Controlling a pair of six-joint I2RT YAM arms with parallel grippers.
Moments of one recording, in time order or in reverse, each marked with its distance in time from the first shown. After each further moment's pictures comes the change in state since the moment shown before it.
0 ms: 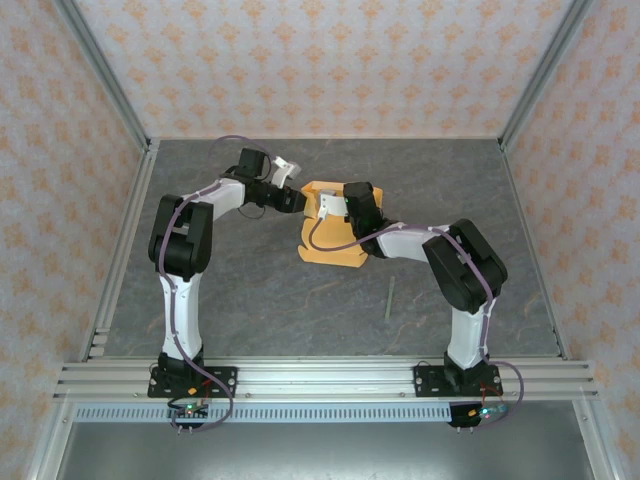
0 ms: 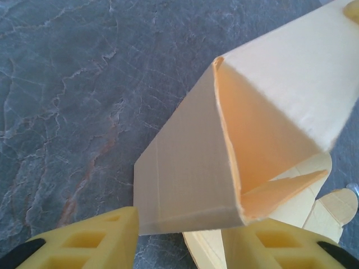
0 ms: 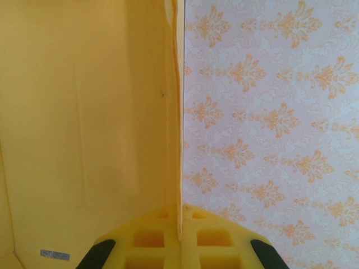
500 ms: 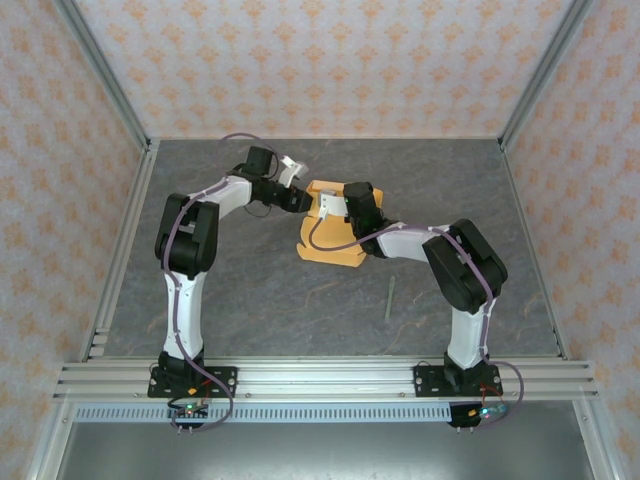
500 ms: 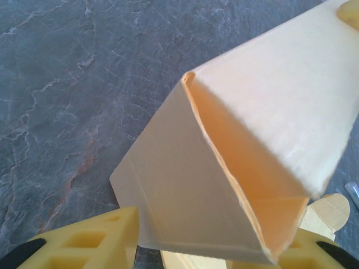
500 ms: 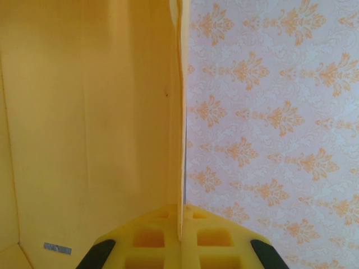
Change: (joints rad) left arm -0.032 0.034 0.064 -0.037 -0.003 0.016; right arm 0.000 0.000 0.000 -0.014 0.000 0.018
